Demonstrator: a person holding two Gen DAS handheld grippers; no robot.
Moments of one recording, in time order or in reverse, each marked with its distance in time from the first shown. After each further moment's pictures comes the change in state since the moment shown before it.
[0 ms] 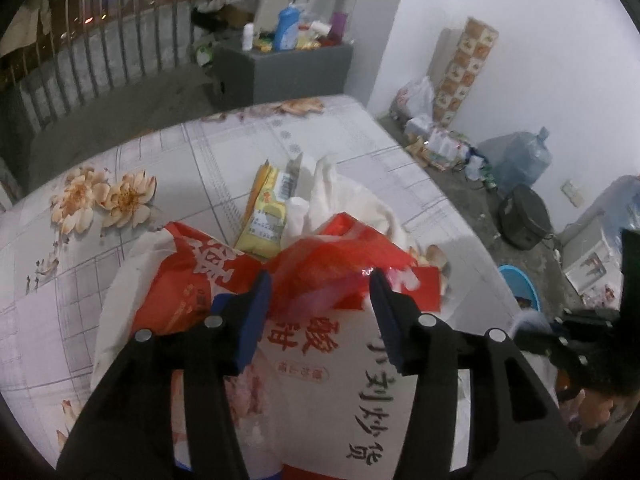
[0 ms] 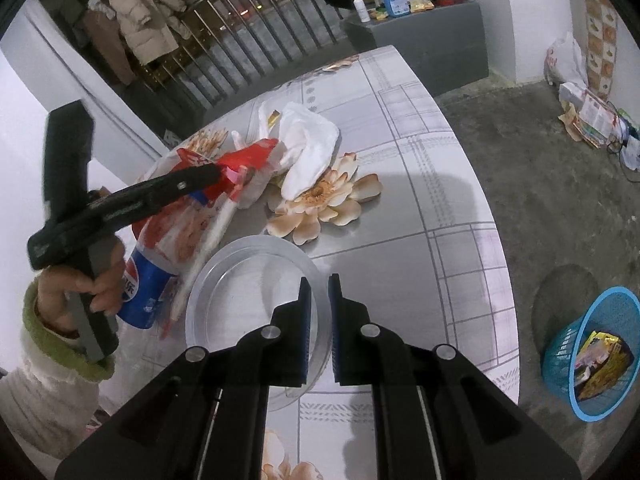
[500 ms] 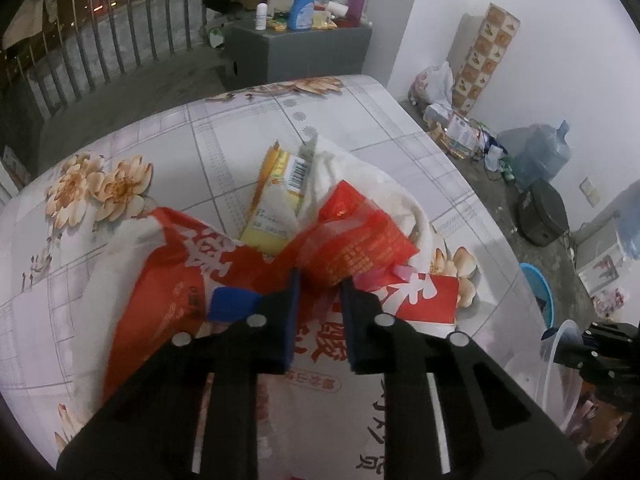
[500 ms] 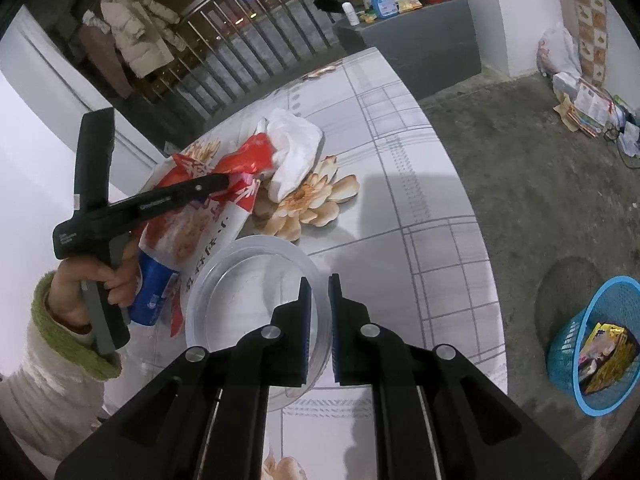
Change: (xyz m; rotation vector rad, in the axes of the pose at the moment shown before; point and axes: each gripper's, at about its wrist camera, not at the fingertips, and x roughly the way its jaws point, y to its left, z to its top) left arm 0.024 0.005 0.007 -0.021 0.047 0.050; right arm -0.007 -0.017 -0.004 0.044 -0.026 0.018
